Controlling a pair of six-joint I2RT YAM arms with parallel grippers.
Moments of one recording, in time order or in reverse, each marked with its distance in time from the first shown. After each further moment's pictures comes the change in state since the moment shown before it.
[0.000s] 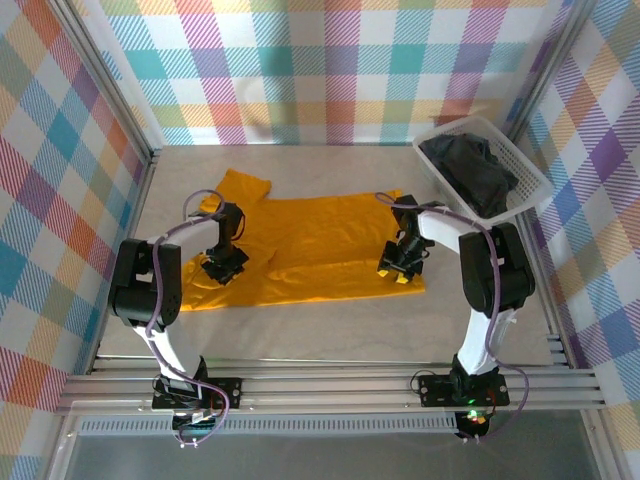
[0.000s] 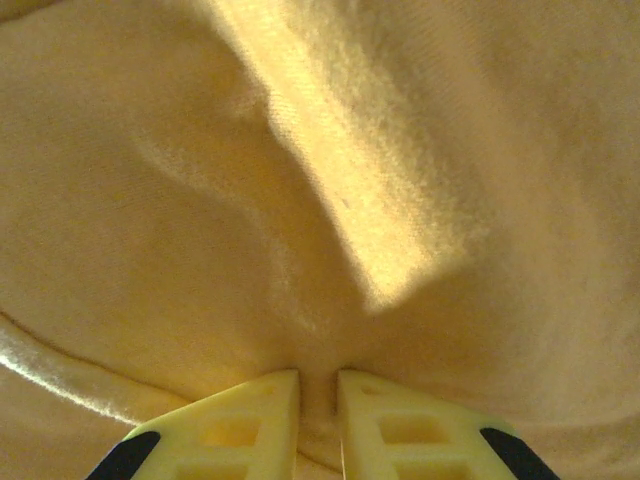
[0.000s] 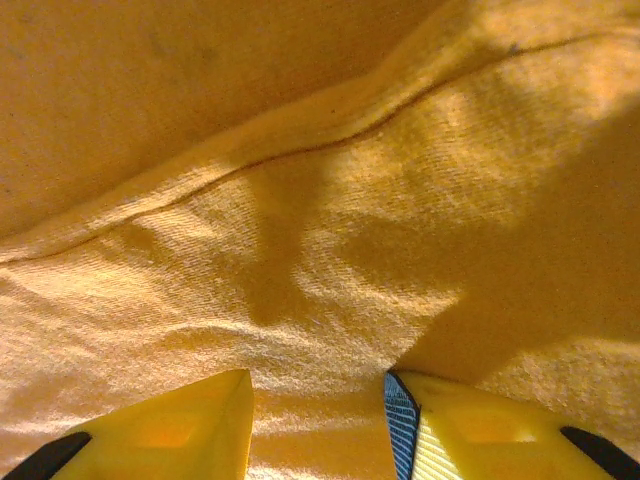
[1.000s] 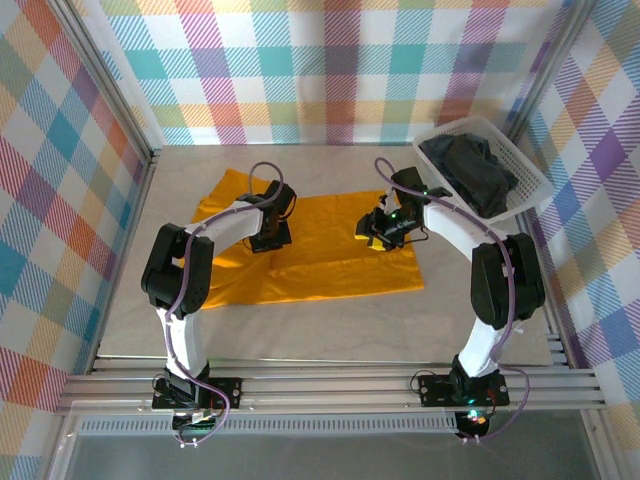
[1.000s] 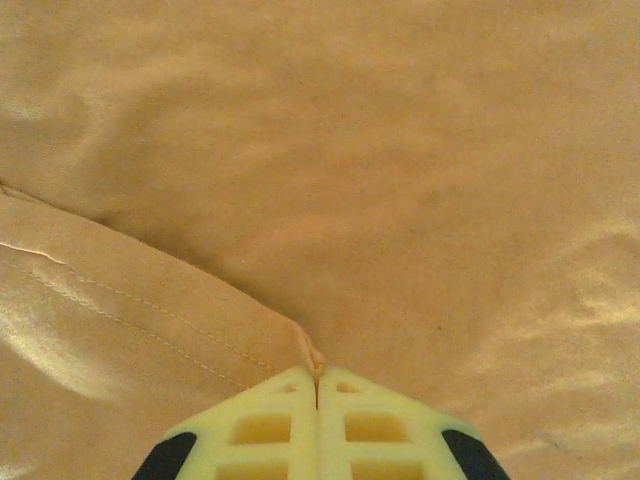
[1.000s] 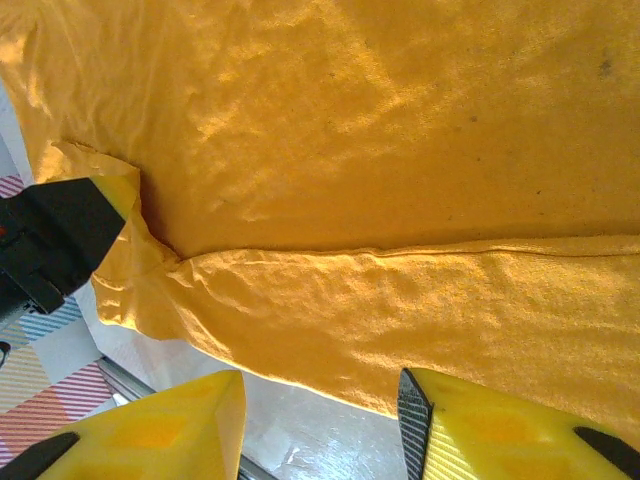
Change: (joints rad) left arm -0.264 0.168 0.304 0.111 -0.090 0.301; right arm 0.016 -0.089 0.124 0.194 -0.312 0.035
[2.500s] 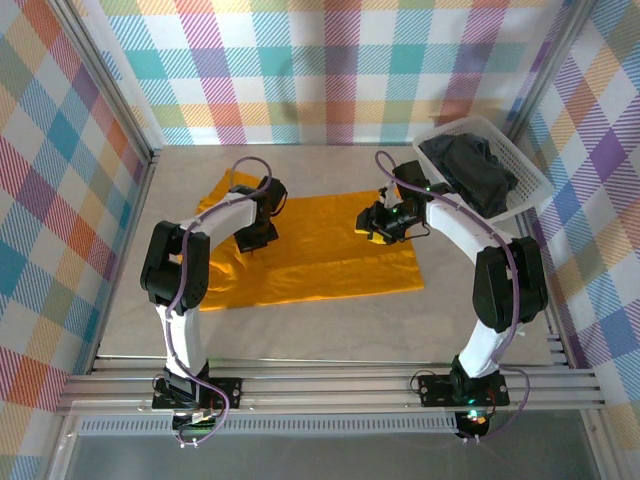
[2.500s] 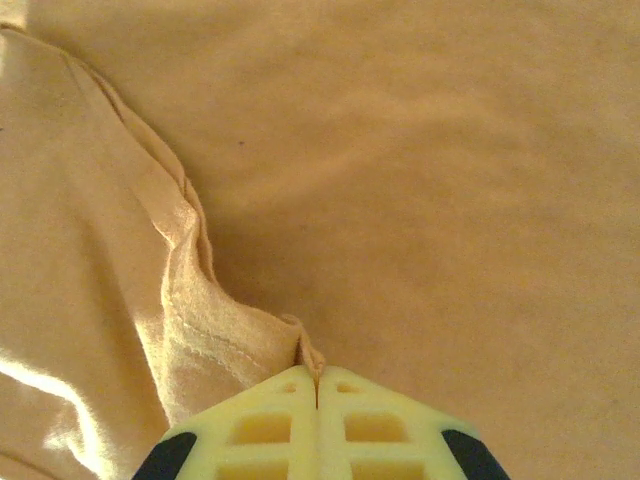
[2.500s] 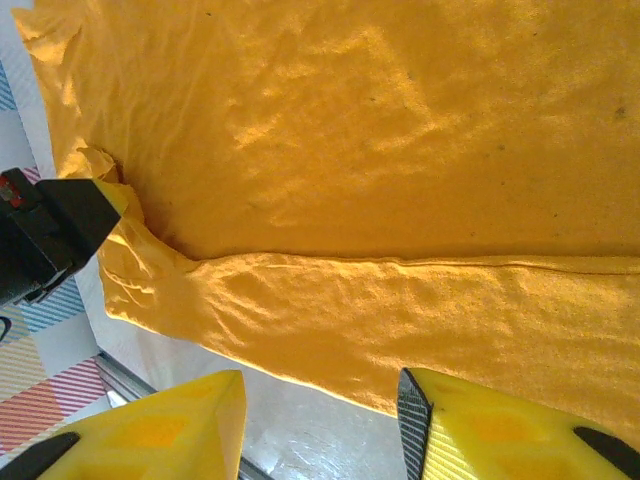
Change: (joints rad) left arm 0.054 0.024 0.079 -0.191 -0.125 -0.155; right arm 0.000 -0.024 0.042 -0.022 0.006 -0.045
